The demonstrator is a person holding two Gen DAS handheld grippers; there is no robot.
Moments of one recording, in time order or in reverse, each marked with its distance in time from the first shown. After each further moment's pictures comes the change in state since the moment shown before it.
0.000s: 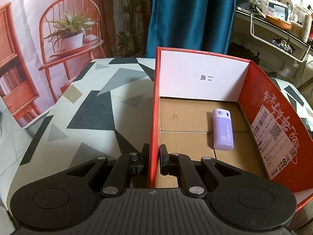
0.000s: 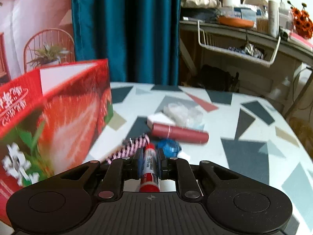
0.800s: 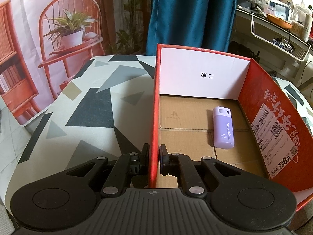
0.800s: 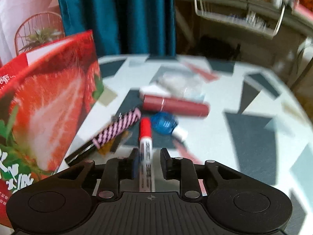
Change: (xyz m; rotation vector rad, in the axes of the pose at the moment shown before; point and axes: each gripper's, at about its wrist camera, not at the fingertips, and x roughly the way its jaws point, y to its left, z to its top) left arm 0.003 0.002 -0.001 -0.006 0.011 -0.004; right arm 0.037 -0.018 -0.011 0.073 0.212 0.029
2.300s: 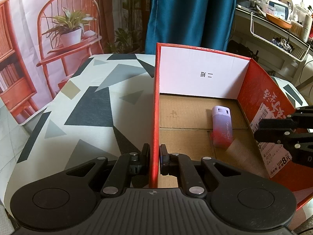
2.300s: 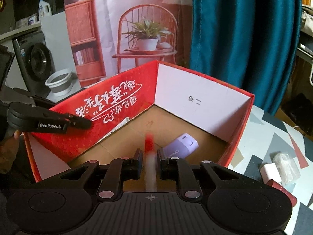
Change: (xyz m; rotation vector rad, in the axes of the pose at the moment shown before) left arm 0.002 0.002 0.001 -0.002 0.009 -0.012; right arm -0.059 0.160 0.056 -0.441 -0.028 0.402
